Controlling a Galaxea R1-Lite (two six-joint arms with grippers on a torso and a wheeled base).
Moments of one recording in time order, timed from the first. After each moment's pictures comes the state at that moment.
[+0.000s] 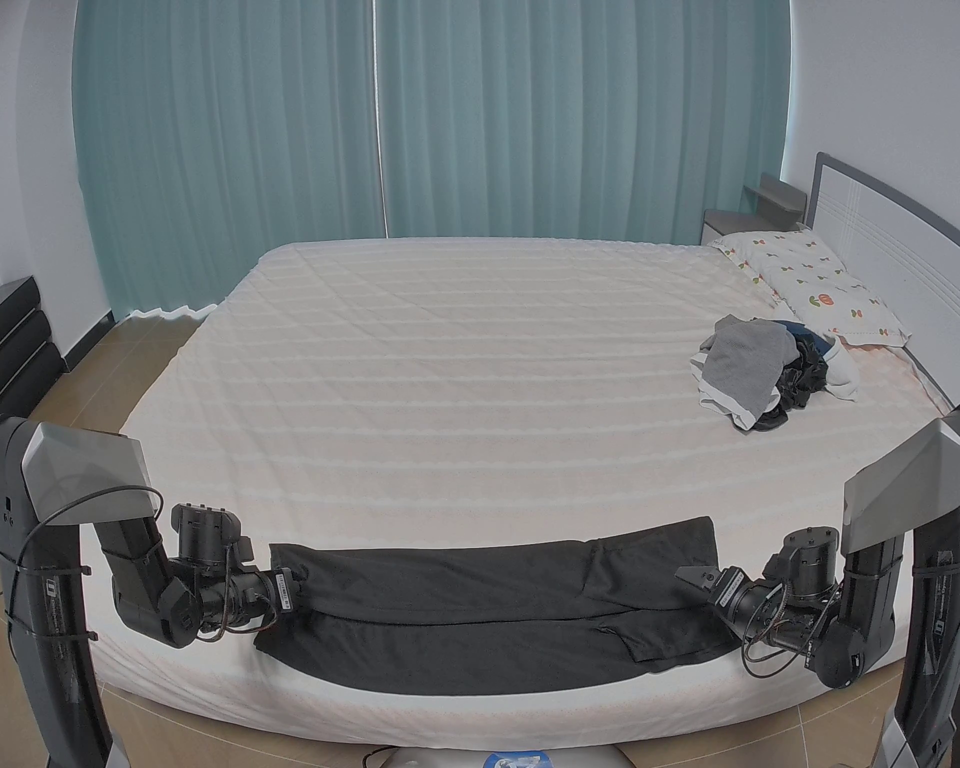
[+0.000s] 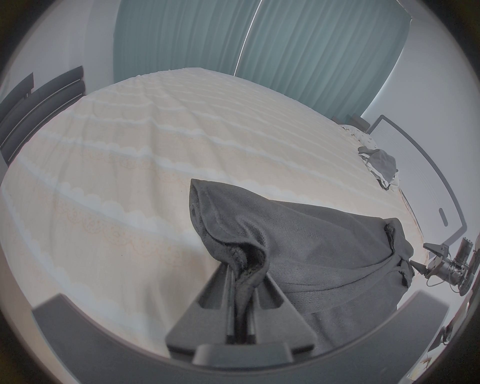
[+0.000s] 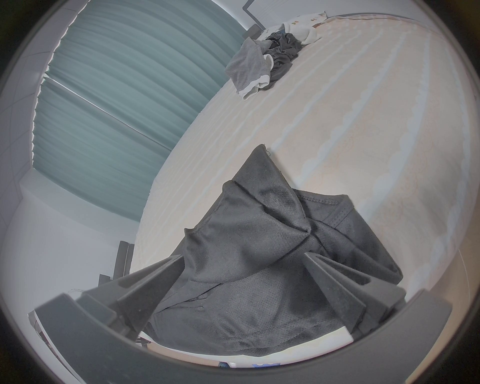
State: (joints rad) left arm -0.06 2.31 -0.51 -1.03 -0.16 -0.29; right arm 0.24 2.32 -0.19 -1.55 0.08 0.90
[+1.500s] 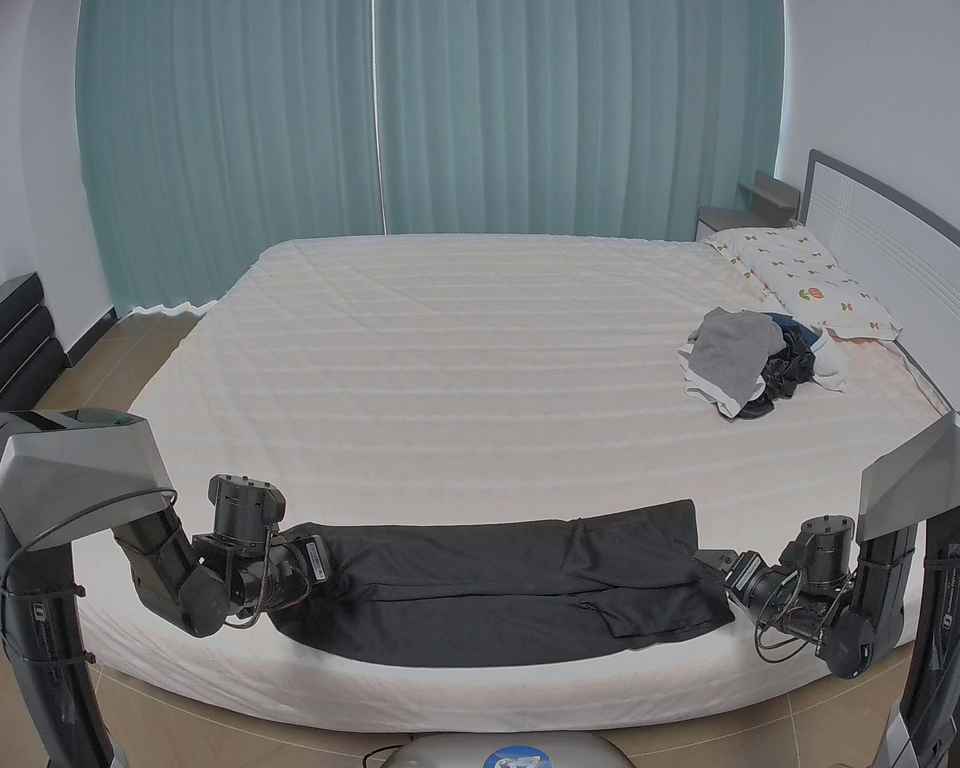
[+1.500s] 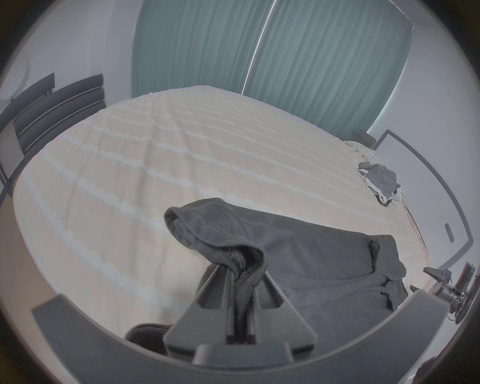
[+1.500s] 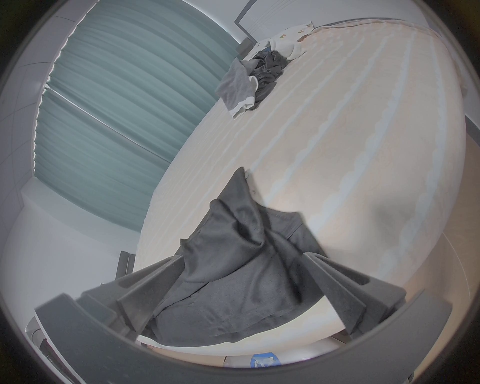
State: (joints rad) left arm -0.24 2.21 -0.61 -0.91 0.07 -0.46; right arm 0.17 2.29 -0.20 -1.55 0.08 0.90
